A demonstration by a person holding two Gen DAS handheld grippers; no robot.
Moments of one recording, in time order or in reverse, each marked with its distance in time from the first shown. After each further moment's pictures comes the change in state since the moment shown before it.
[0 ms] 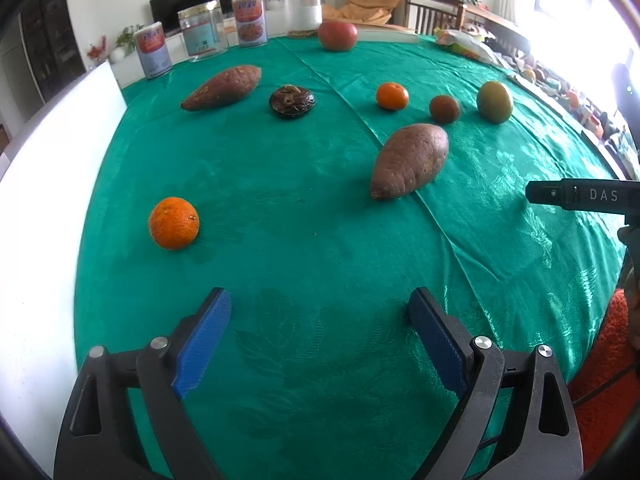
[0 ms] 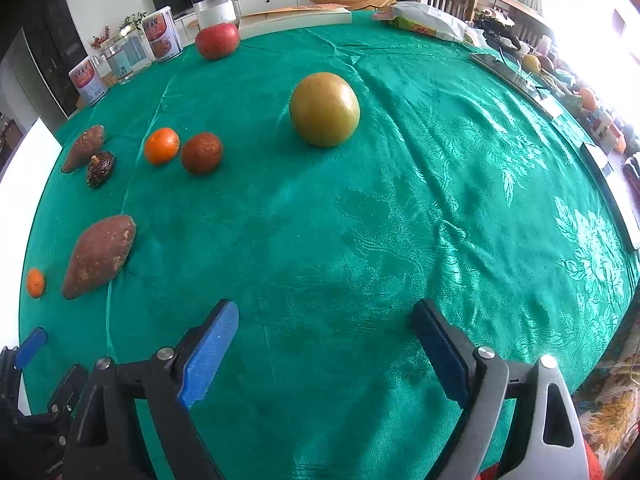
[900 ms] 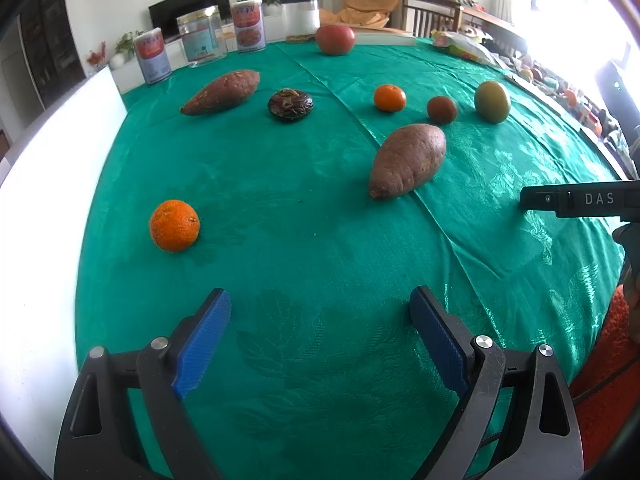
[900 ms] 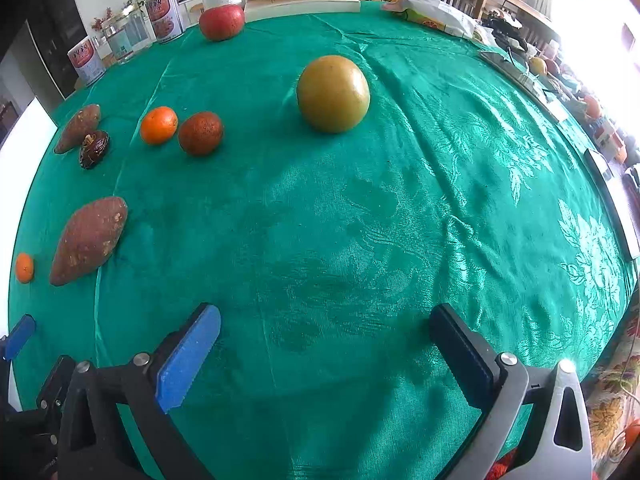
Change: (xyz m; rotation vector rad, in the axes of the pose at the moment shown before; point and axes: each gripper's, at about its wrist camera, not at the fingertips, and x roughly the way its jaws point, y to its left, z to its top) left arm 0.000 -0.002 -0.002 0.012 -0.016 0.005; right arm 0.006 0.005 0.003 -0.040 0.040 -0.013
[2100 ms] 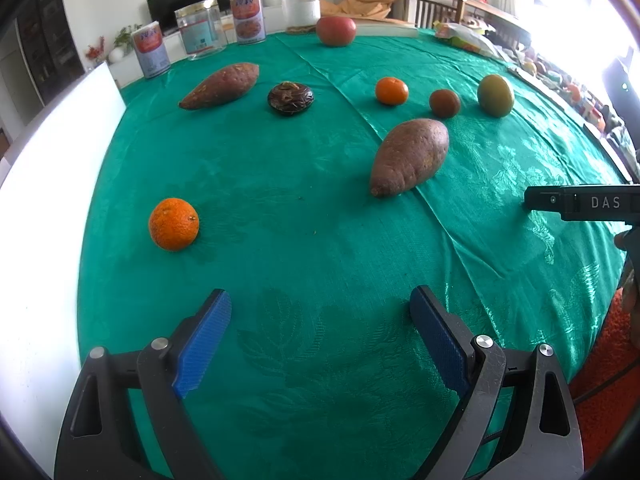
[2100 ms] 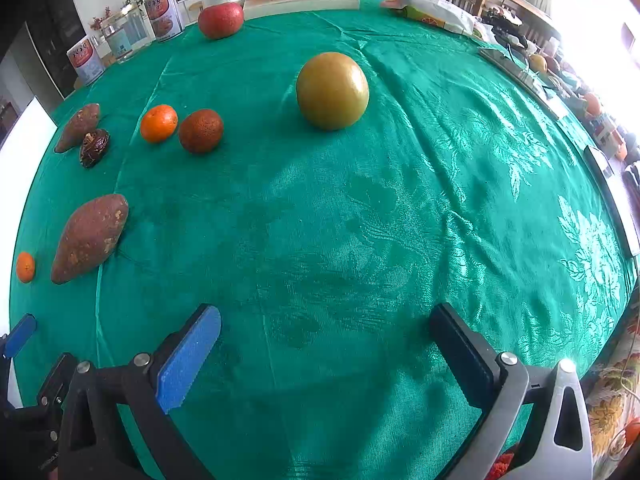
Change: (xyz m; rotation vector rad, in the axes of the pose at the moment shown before) left arm 0.002 0.000 0.004 0.002 0.039 0.007; right arm -0.001 0.001 0.000 0.002 0.009 0.001
